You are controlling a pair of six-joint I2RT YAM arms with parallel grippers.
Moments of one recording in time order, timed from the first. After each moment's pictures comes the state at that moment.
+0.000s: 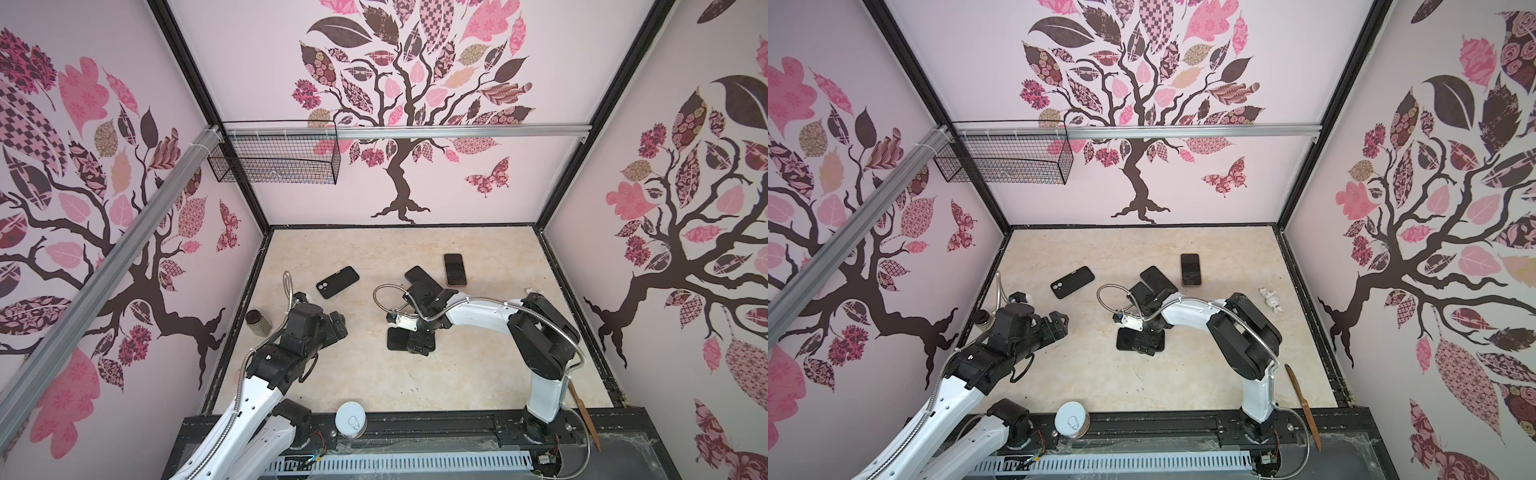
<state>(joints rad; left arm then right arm) -0.41 0.71 0.65 -0.71 -0.15 -0.71 0.79 1.89 1.19 -0.58 -0.12 -0.49</state>
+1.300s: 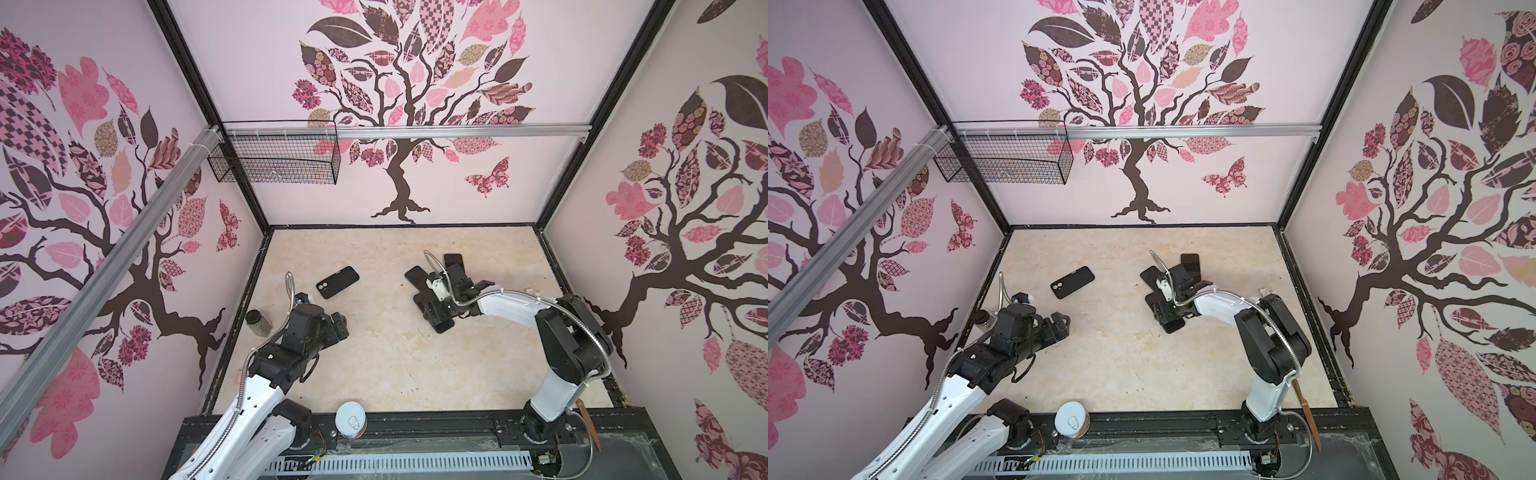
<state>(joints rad) -0.41 0.73 0.64 -0.69 -0.13 -0.70 0.50 1.73 1.04 -0.38 -0.15 0.15</state>
